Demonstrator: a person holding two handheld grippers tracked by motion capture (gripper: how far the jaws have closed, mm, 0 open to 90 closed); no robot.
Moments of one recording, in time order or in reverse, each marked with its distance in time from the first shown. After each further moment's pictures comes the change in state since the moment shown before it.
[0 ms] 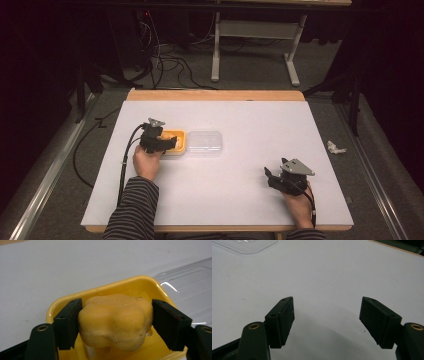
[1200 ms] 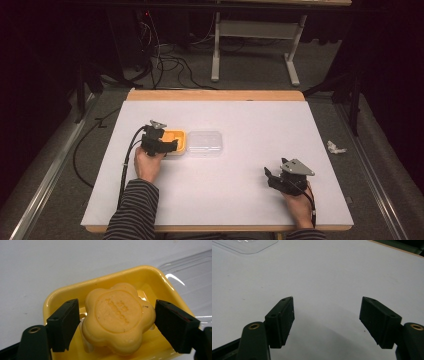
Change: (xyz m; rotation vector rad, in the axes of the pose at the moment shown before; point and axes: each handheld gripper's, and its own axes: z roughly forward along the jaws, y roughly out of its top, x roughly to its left) left arm 0.000 -0.008 0.000 0.024 0.037 0.022; right arm 0.000 0.000 0.000 -0.005 -0.002 -0.007
